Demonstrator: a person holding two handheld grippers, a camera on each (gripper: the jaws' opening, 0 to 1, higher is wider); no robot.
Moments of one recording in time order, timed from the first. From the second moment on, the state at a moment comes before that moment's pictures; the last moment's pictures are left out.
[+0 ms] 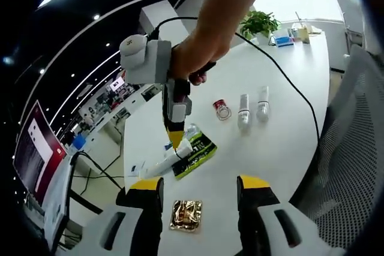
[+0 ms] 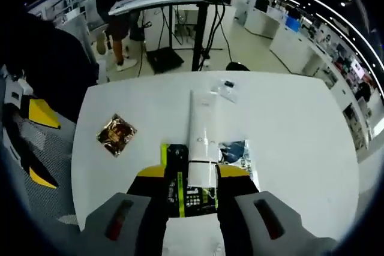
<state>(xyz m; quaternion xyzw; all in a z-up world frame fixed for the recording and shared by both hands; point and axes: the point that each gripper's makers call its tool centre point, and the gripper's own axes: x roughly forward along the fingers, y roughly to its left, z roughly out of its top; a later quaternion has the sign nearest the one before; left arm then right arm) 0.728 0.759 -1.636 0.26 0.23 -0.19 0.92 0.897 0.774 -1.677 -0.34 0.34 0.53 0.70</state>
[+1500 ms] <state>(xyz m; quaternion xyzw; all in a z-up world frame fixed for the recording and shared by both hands) 0.731 0.762 -1.614 0.20 0.20 -0.18 0.94 0.890 0.798 -1.652 -0.23 0.37 0.51 0.74</state>
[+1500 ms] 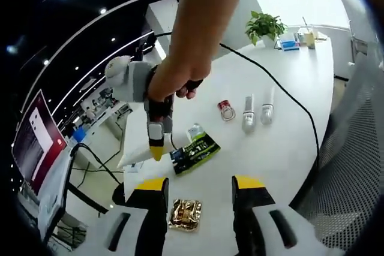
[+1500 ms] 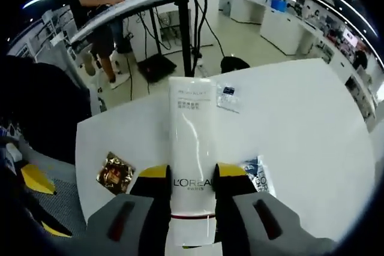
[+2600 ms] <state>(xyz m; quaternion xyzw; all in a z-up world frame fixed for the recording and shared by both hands) 0.732 0.687 -1.546 -0.25 0.18 -0.30 0.90 0.721 0.620 -1.554 -0.01 0.21 0.39 0.90</state>
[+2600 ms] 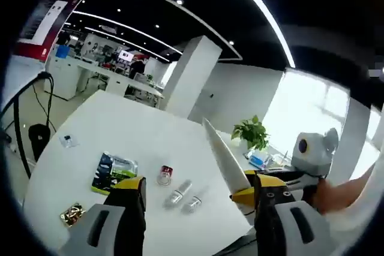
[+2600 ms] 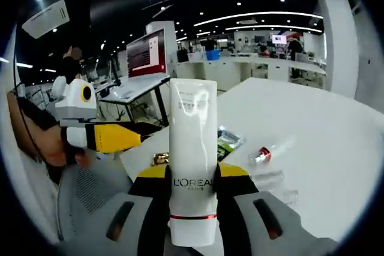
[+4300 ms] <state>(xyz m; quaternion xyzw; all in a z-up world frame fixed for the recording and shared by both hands) 0.721 0.652 -1.565 -0.42 0.25 -0.33 0.80 0.657 0.655 -1.586 -0.12 0.20 0.49 0.84</state>
